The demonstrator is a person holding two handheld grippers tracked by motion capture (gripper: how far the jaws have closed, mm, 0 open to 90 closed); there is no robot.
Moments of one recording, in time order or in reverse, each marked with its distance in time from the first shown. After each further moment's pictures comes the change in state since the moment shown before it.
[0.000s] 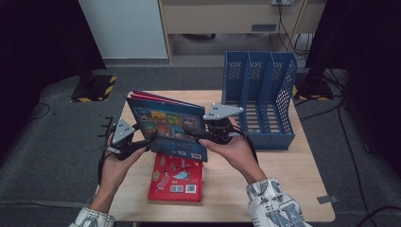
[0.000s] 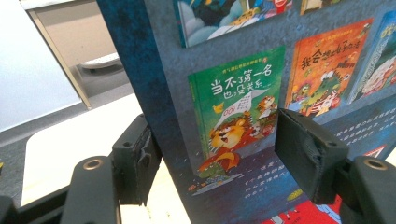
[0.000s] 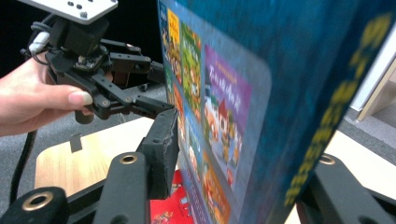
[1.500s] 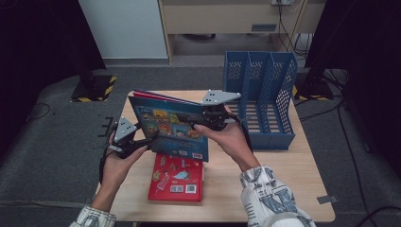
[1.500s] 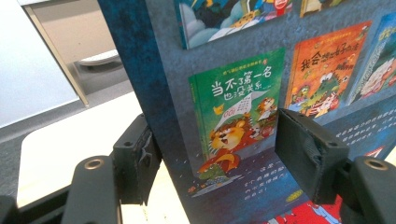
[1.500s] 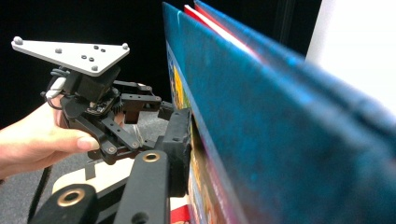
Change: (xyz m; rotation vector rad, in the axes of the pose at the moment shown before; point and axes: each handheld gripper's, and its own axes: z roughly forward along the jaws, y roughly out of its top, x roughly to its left) left arm -0.002 0.004 0.004 0.008 -0.003 -0.010; right arm -0.018 0.022 0.016 -0.078 0.089 0.026
